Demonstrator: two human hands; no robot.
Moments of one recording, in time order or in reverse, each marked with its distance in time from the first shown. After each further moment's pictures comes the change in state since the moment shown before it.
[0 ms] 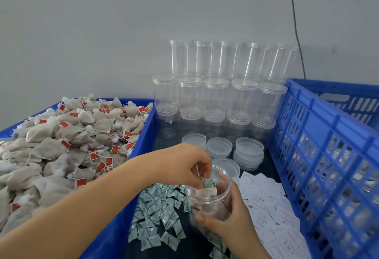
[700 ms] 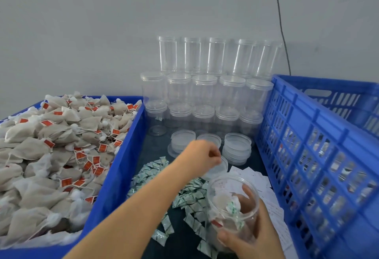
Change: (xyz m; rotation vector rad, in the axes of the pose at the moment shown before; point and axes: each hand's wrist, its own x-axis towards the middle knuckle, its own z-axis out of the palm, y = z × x) left_hand 0.072 0.010 0.048 -0.093 0.291 -0.167; right_hand -0.056 -0.017 -0.040 0.081 0.133 0.010
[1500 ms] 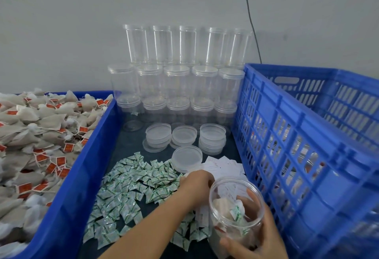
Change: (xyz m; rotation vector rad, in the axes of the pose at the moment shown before) left_hand 0.014 -0.007 0.122 0.083 -0.260 -0.125; right_hand -0.031 -0.010 -0.047 -0.118 0.179 0.083
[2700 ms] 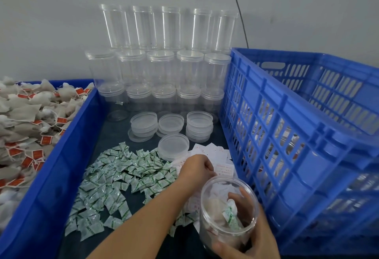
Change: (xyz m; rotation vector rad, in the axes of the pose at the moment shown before) left_hand 0.015 0.026 0.015 -0.273 0.112 -0.028; right_hand -0.031 0.011 0.000 0.056 0.065 -0.174
